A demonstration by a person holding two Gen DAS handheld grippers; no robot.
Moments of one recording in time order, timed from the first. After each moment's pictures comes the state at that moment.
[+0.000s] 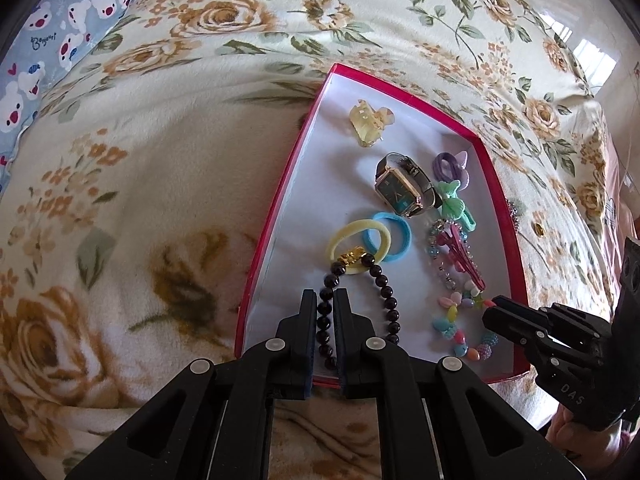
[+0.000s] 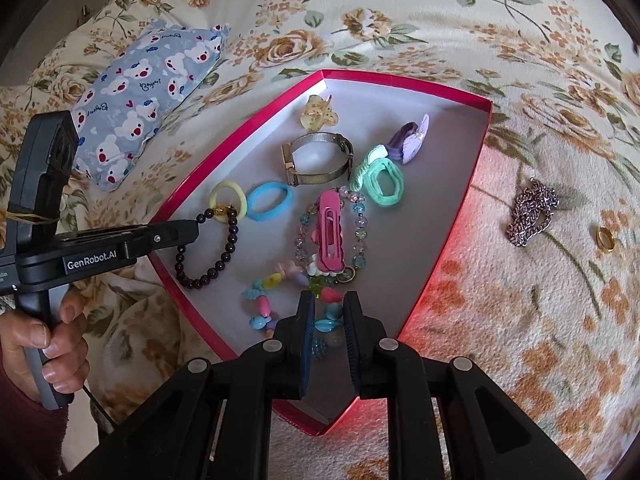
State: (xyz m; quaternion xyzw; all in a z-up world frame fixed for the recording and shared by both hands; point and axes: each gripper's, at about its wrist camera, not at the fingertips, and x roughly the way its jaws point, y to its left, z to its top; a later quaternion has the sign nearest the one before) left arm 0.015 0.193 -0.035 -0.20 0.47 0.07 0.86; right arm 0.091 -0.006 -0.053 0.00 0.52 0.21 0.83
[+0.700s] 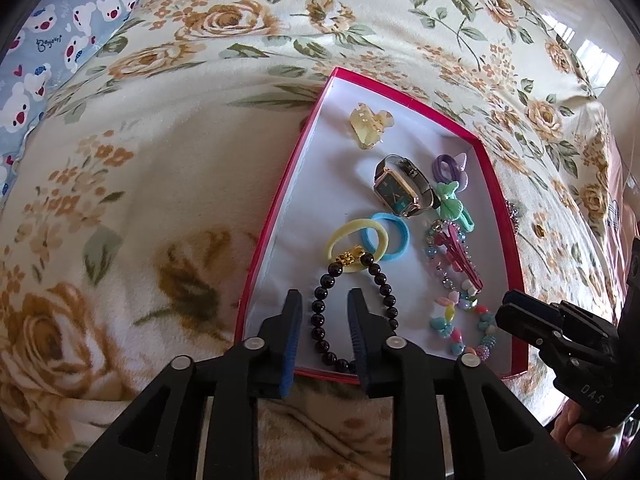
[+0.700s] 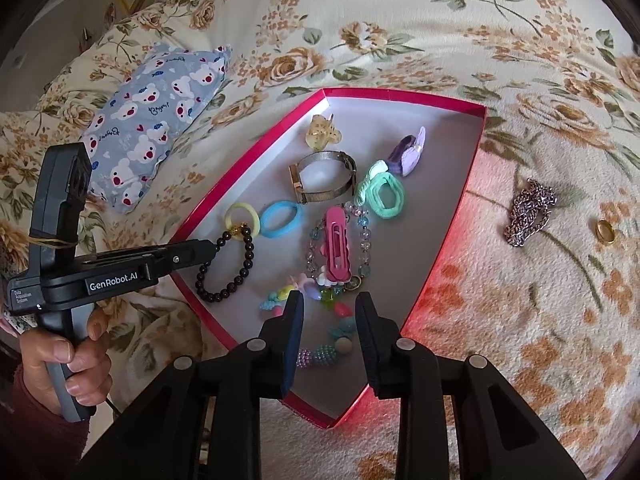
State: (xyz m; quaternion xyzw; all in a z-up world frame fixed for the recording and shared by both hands) left arm 0.012 0.192 -0.029 -0.19 0.47 0.07 0.86; right arm 0.085 -0.014 -0.038 0.04 0.50 0.21 0.84
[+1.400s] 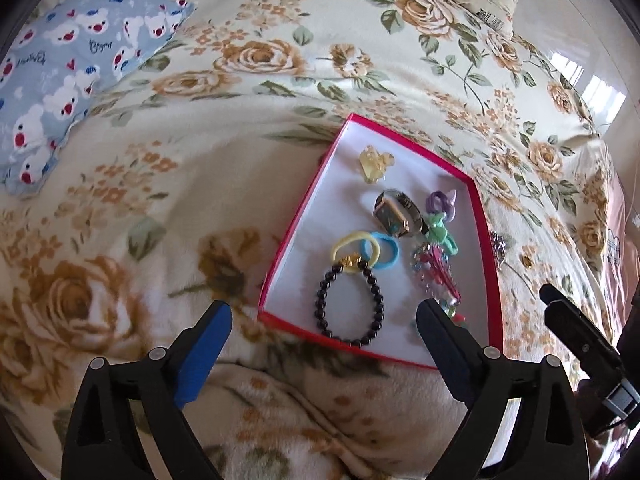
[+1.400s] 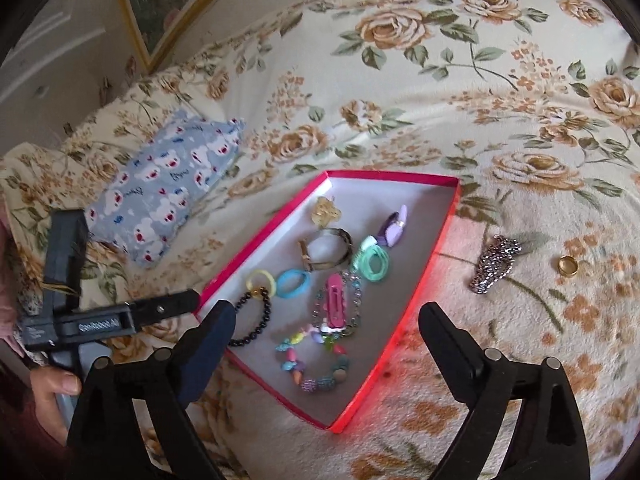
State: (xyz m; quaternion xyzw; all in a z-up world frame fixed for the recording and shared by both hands) left arm -0.049 0.178 -0.003 -0.21 0.41 0.12 0.88; right arm 0.060 -0.042 -0.003 0.09 0.38 0.23 0.89
